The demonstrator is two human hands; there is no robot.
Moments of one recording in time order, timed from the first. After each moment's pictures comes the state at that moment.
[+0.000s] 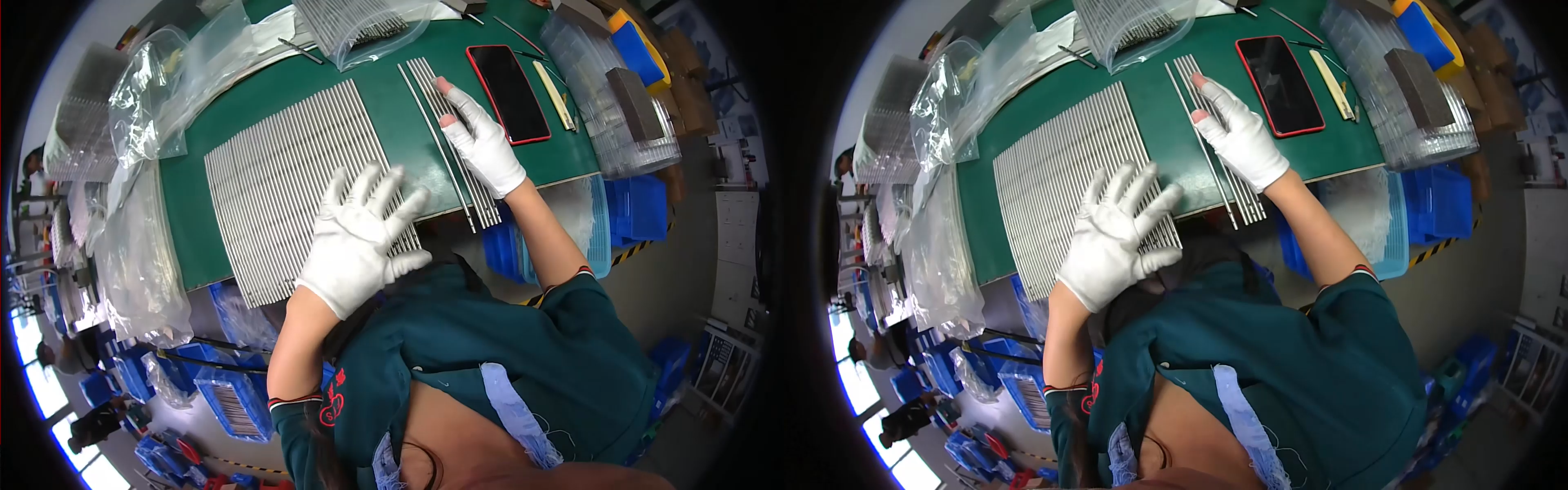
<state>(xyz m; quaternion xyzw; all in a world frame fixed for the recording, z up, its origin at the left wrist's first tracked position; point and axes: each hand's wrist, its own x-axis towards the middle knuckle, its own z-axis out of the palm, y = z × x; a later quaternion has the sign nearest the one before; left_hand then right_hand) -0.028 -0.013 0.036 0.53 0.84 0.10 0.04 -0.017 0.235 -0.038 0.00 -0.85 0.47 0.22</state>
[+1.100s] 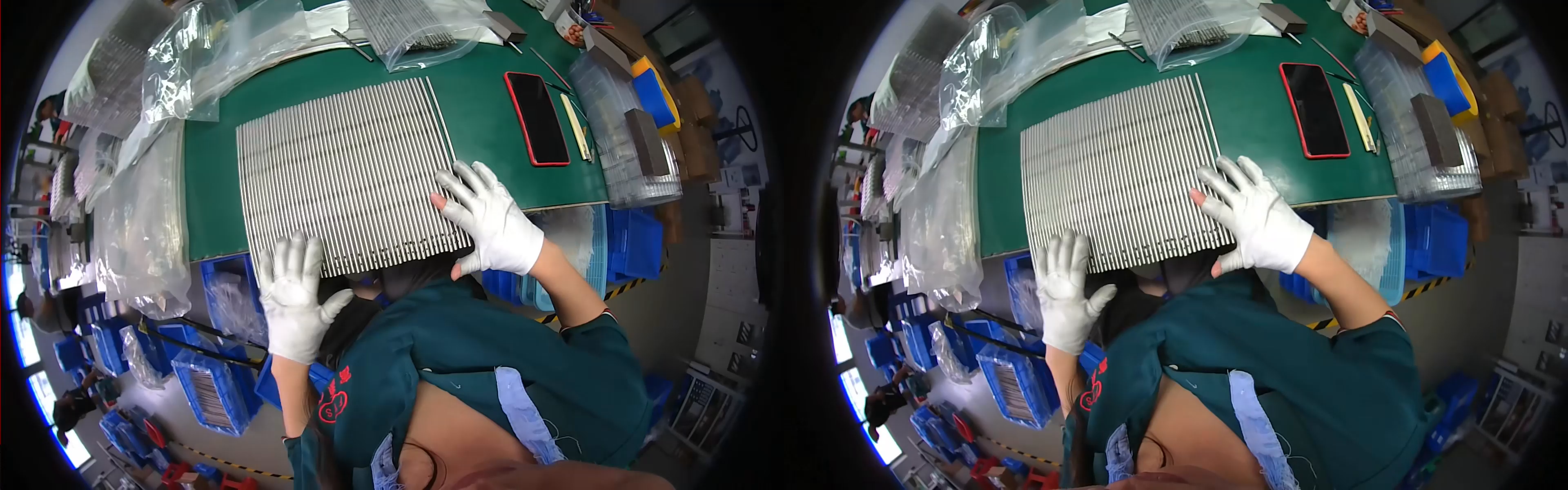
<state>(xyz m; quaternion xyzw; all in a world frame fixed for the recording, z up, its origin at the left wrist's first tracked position) 0.029 -0.138 0.003 0.28 0.96 0.07 -0.02 0.042 0.202 -0.002 0.27 -0.95 0.13 0.00</state>
